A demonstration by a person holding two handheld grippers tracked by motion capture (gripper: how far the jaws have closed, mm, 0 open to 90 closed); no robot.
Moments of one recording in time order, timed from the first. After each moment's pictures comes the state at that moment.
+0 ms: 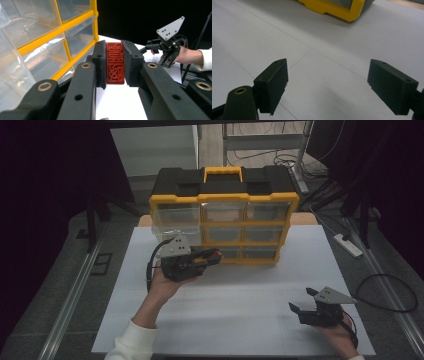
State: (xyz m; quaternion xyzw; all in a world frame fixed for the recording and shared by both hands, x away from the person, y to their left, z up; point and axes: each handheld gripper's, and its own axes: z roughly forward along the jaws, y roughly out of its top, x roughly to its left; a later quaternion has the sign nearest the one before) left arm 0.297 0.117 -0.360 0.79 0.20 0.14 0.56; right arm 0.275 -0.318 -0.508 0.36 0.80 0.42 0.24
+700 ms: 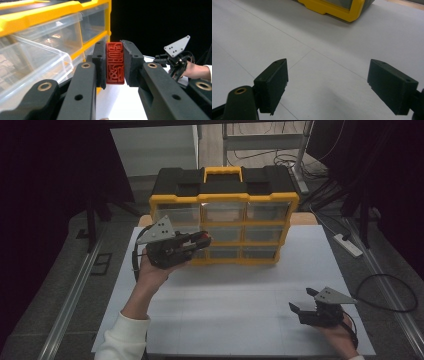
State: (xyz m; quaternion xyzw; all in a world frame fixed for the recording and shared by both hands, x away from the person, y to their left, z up) left arm 0.302 0.144 -0.321 0.76 0.22 0.17 0.58; right arm 0.274 -0.318 -0.508 0.36 0.80 0.42 0.24
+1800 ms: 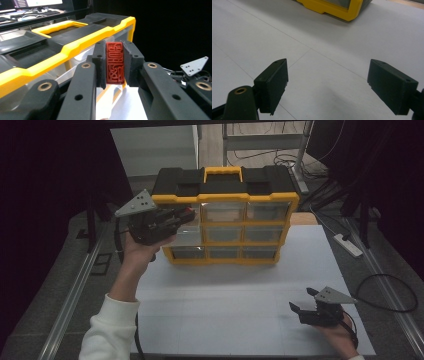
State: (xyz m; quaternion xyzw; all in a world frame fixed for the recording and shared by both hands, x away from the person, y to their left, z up) left arm 0.324 0.174 -0.284 0.74 0.26 0.20 0.59; right arm 0.275 -0.319 -0.508 0.36 0.80 0.41 0.24
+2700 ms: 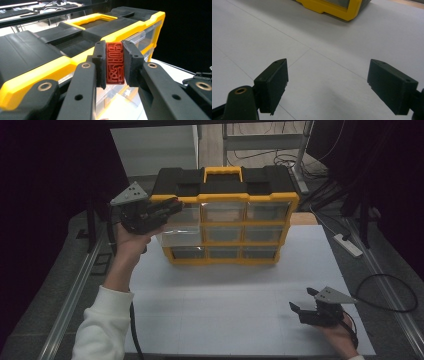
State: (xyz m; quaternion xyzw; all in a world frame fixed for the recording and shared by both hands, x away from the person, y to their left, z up) left arm 0.348 0.197 -0.286 0.74 0.31 0.22 0.56; right arm 0.275 -0.319 -0.508 0.36 0.80 0.41 0.24
